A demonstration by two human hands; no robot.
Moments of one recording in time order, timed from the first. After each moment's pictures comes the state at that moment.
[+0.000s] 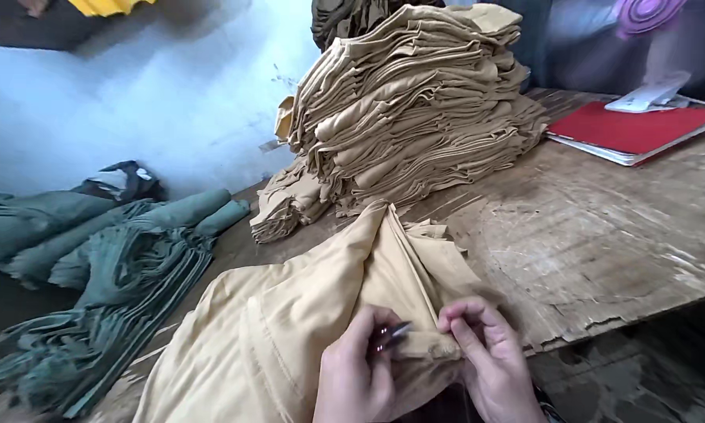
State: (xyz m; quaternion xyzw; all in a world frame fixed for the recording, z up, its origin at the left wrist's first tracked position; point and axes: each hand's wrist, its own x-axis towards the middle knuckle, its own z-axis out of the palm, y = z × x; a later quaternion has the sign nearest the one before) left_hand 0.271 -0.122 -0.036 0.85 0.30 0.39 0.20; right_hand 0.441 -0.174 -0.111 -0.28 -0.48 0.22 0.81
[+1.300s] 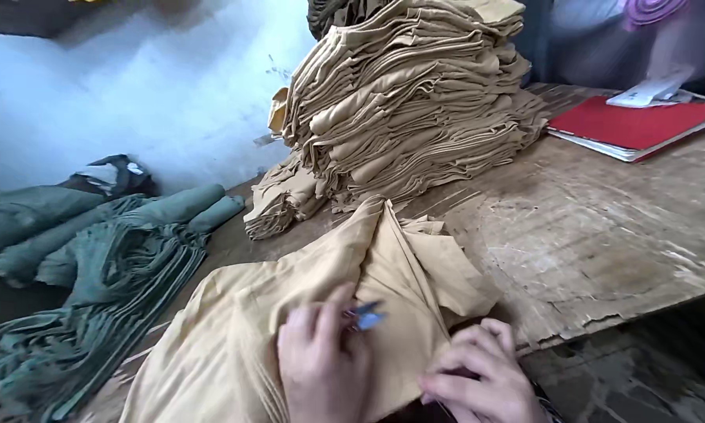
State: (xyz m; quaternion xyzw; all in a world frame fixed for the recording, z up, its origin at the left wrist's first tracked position) left_hand 0.269 -0.103 -0.050 0.79 0.37 0.47 -0.13; right_hand 0.450 -0.208 -0.128 -0.47 -0.66 -0.11 0.57
